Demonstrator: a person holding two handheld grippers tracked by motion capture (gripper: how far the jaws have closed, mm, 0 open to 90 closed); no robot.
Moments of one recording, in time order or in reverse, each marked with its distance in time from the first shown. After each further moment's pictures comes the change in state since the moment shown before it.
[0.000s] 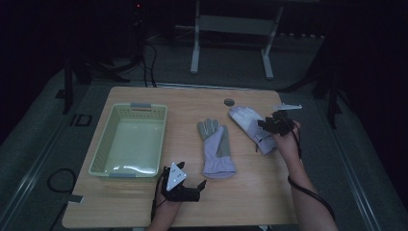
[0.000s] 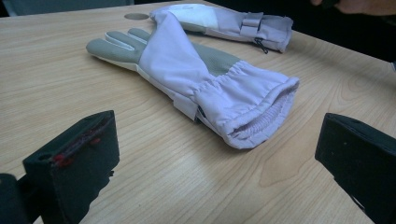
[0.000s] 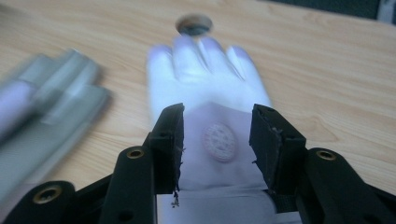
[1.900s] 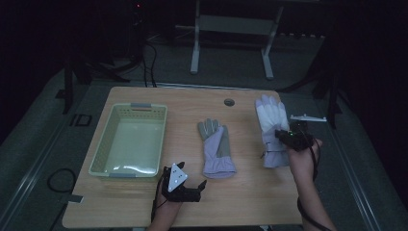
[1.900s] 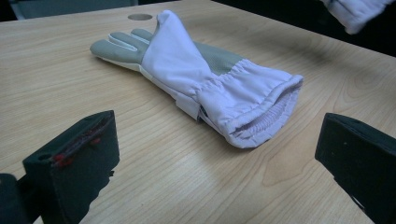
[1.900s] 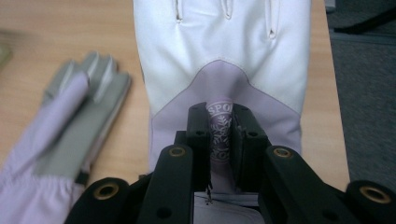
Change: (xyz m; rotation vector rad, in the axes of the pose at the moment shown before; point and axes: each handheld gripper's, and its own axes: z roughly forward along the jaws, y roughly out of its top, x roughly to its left) left arm -0.002 0.000 0.000 0.005 0.021 0.018; right arm 0.047 -0.016 -0.109 0.016 -0.153 0.195
